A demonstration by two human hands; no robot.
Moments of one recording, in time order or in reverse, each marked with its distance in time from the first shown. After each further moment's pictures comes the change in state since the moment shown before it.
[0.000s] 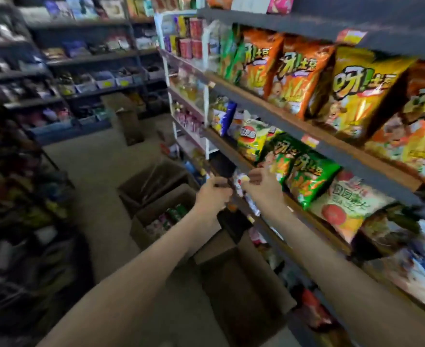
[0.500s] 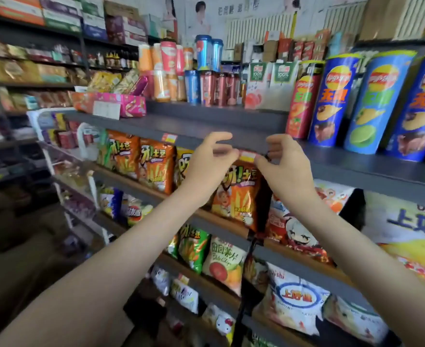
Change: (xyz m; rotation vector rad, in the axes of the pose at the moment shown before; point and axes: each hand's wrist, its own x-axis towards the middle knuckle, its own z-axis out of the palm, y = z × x) left_hand -0.101 0.220 0.259 0.135 -0.331 0.801; right_hand -0.040 -0.047 -0.347 -0.191 0.718 -0.361
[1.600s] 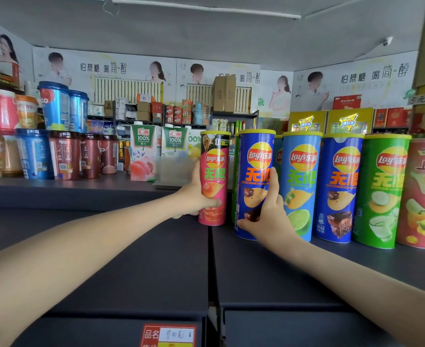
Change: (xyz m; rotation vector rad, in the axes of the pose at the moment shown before) left_hand 0.325 -0.036 0.189 0.071 -0.778 0.205; right_hand 0.178 0.155 -0.033 -0.341 0.208 0.228
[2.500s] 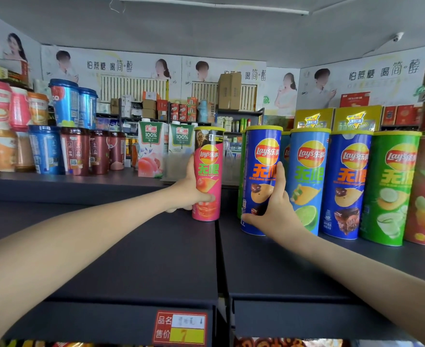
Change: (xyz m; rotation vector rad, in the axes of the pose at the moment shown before) left_hand -0.009 -0.012 -0.023 0.013 0.003 -0.025; right_hand 0.002 -0.003 -0.002 -0.008 0.003 -0.028
